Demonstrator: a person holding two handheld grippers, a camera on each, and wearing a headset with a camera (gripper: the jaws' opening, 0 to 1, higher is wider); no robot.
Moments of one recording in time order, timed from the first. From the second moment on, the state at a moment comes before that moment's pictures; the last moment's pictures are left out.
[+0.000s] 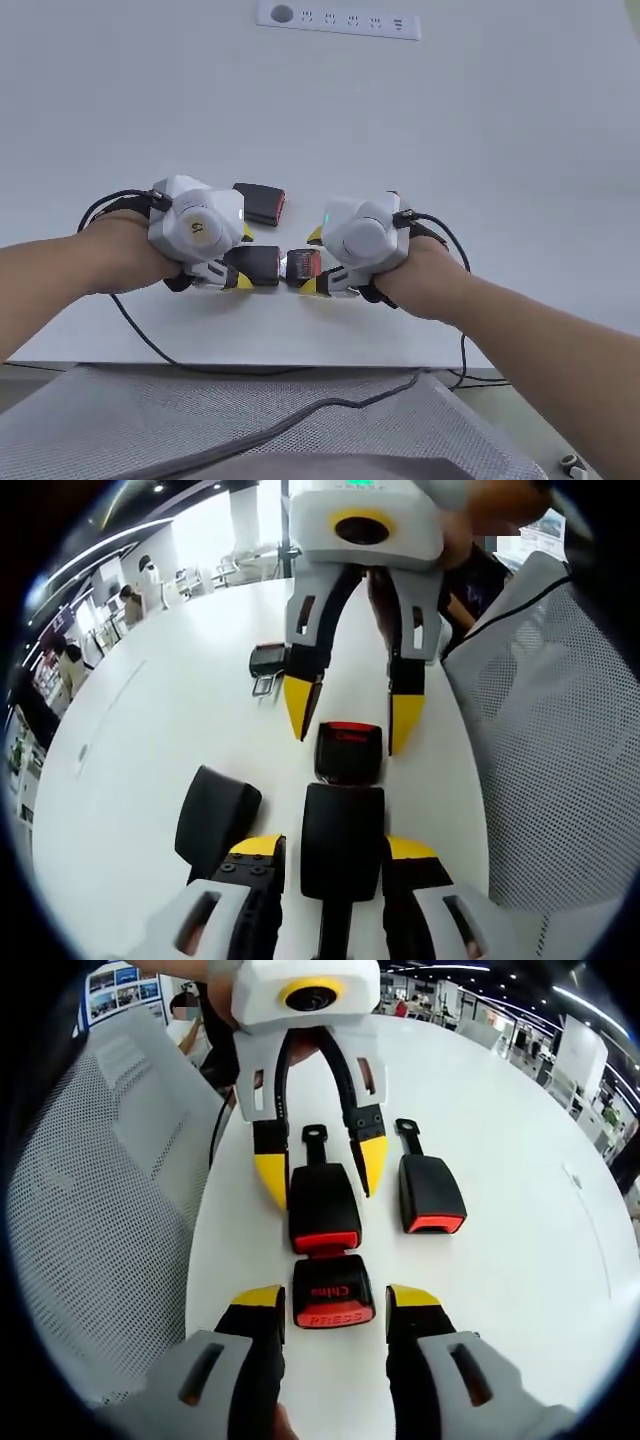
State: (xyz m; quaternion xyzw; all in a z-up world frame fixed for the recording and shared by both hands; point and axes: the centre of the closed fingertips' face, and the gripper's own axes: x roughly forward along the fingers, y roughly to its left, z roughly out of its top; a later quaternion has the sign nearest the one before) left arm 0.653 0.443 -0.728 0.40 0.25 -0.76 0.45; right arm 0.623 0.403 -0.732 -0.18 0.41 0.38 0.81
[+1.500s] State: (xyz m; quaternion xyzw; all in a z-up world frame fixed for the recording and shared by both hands) left arm 0.729 0.400 -0.718 0.42 0.22 -0.74 0.47; right arm 0.635 0.260 -0.719 -0.23 0.44 0.31 0.81
